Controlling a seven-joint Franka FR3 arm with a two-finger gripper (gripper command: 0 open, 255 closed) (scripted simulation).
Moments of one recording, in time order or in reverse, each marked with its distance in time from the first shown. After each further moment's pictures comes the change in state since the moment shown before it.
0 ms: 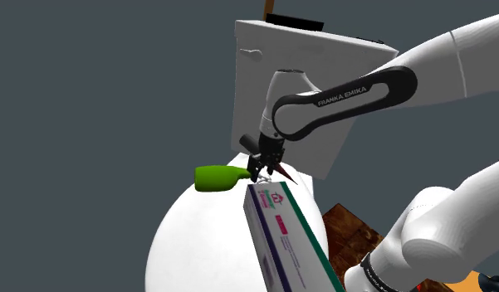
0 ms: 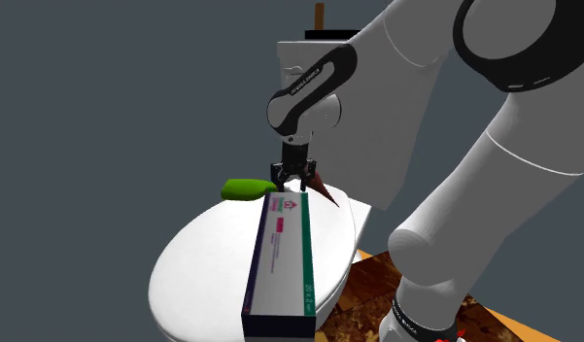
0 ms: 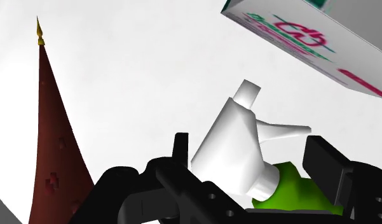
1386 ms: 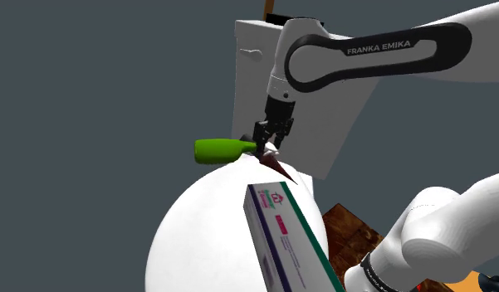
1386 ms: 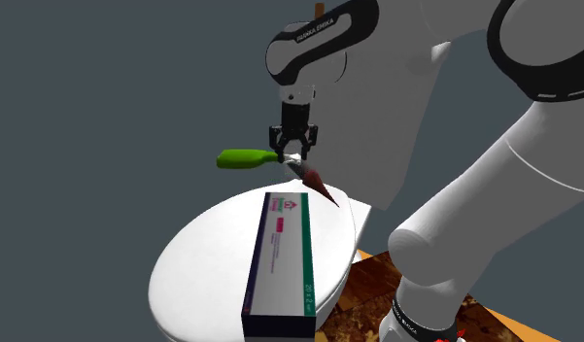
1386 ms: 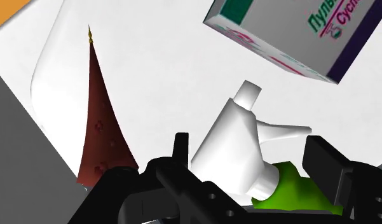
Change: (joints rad) arm -0.006 -0.113 -0.016 0.193 -0.015 -0.306 0.021
